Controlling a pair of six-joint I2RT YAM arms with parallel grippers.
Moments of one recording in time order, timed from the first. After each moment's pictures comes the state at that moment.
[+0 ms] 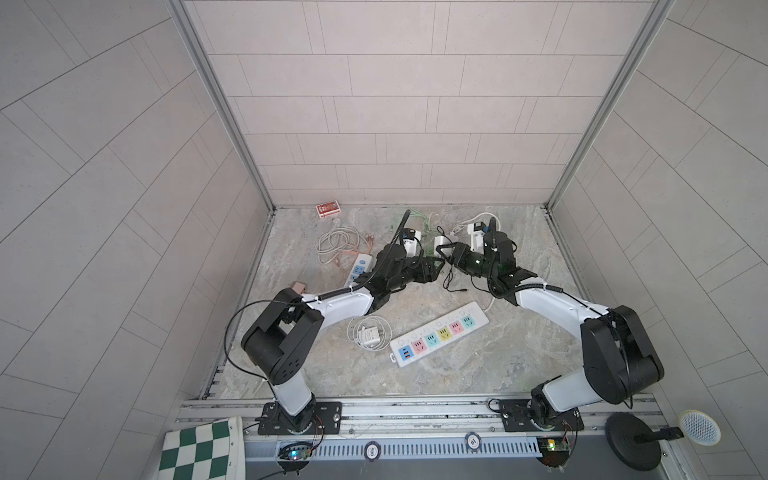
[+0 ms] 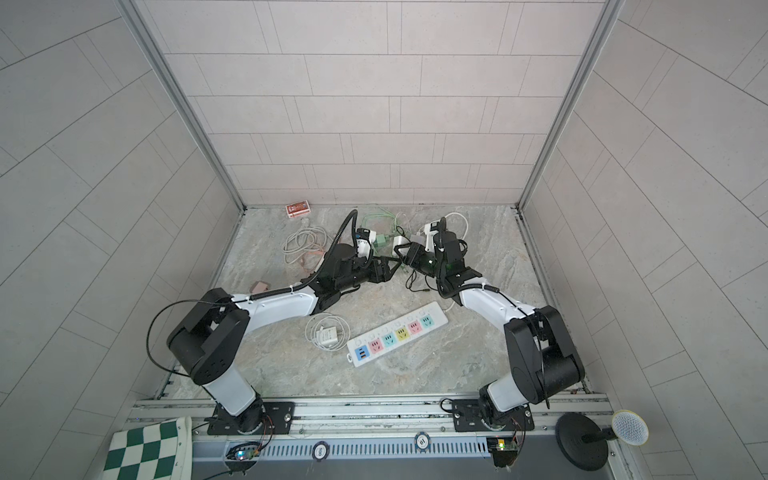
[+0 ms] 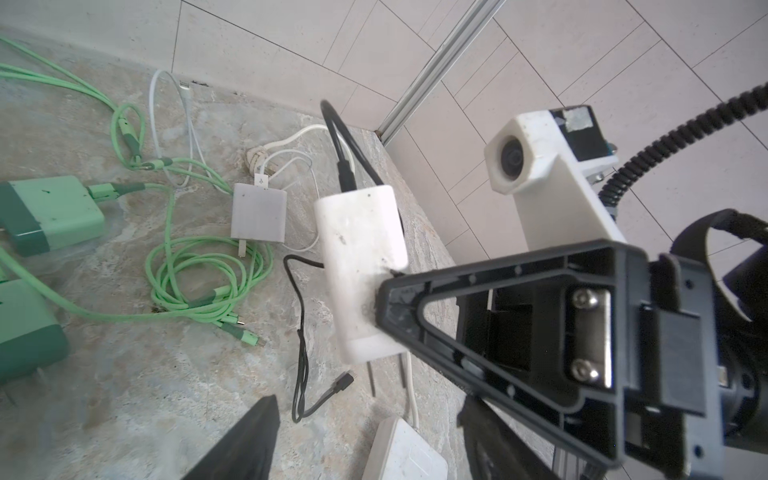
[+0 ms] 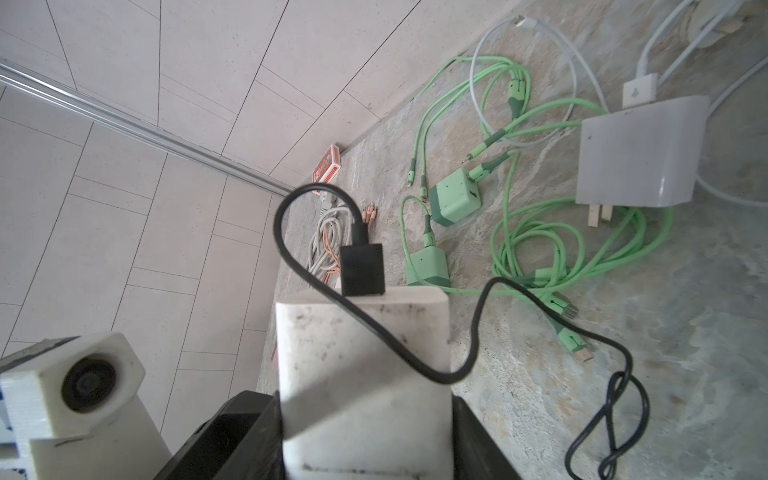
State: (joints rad) left arm -0.69 1.70 0.96 0.45 0.25 -0.62; right arm 0.33 1.49 0.88 0.21 -0.37 0.85
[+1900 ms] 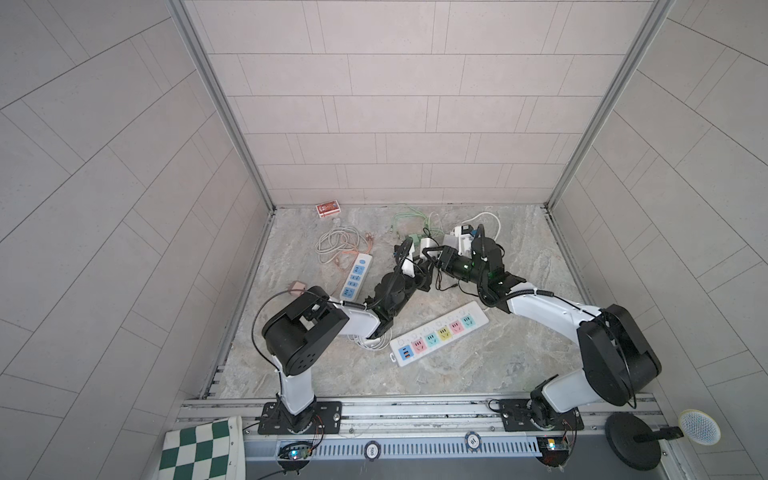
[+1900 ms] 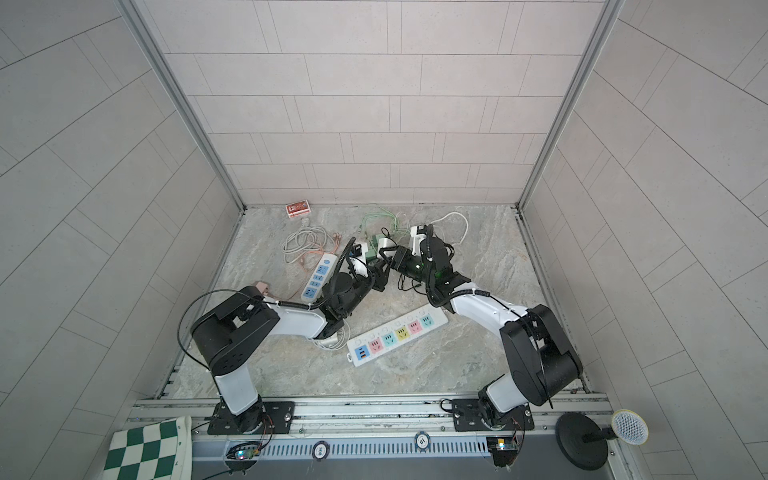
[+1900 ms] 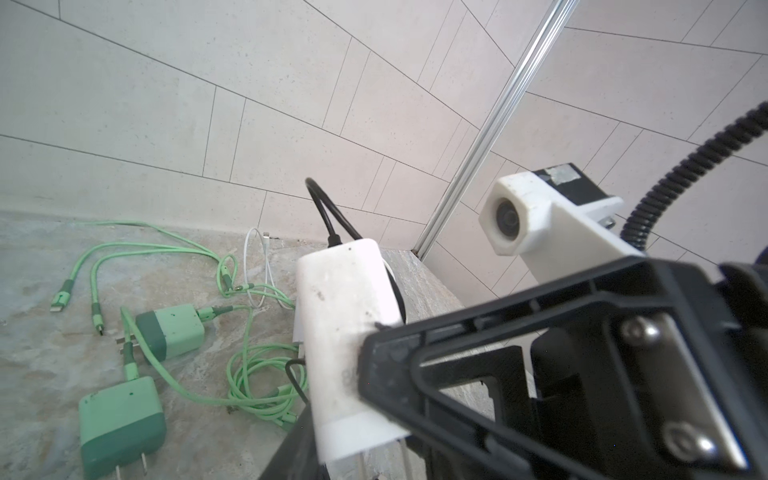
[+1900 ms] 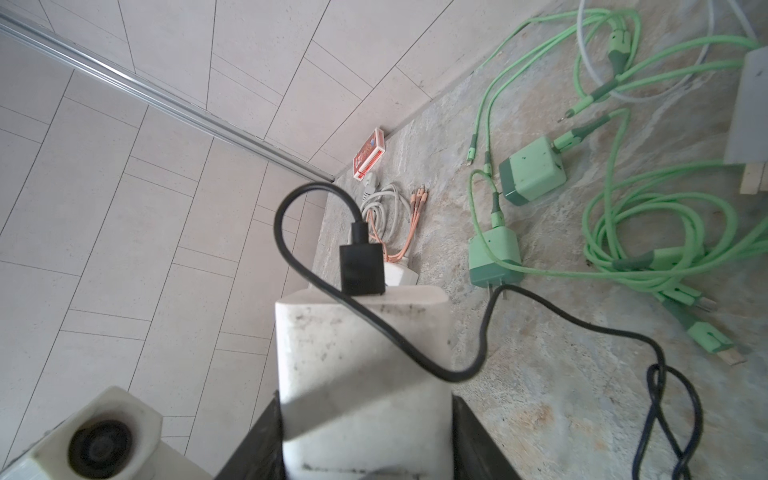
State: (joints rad) left arm -0.79 1.81 0.75 1.09 -0.19 -0.42; right arm 0.44 1.49 0.84 0.32 -0.33 0.93
